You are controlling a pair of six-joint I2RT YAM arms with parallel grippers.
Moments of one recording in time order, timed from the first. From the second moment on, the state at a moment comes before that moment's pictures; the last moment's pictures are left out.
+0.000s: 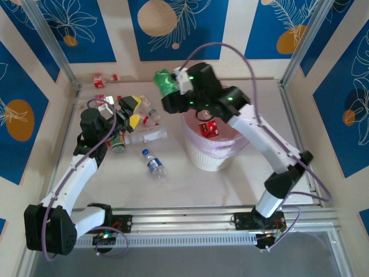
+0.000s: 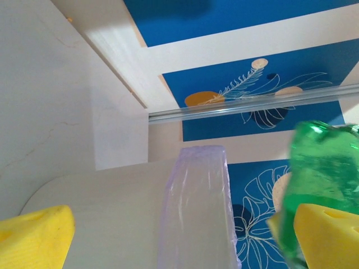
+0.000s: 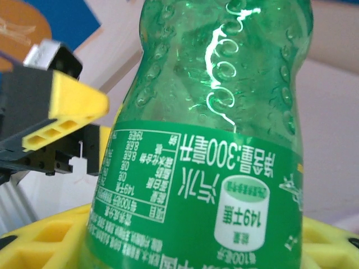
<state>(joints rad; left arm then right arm) -0.13 1.09 0.77 0.21 0.60 -1.30 0.74 1.64 1.95 -0.88 -0.12 0.22</state>
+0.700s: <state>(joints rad) -0.18 1.09 0.74 -0.38 0.34 -0.86 0.42 1.38 1.51 -1.02 -0.04 0.18</state>
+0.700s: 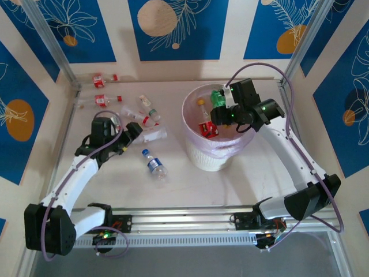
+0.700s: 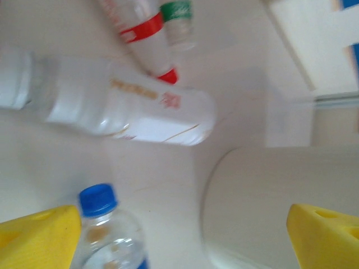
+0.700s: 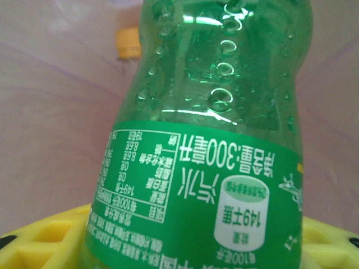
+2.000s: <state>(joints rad) -0.44 1.38 0.64 -0.33 0.12 -0.89 0.45 1.26 1.56 -1.01 -0.14 0.19</state>
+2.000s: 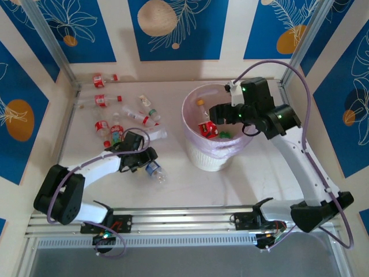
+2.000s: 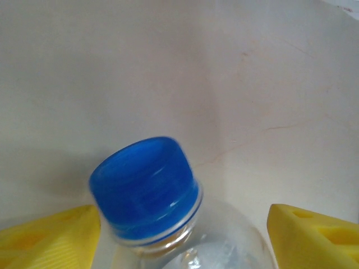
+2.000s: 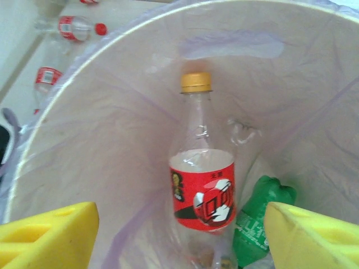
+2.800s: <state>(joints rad) -0.44 1.25 0.71 -0.34 0.12 -0.90 0.64 1.27 1.53 -1.01 -0.21 0.18</state>
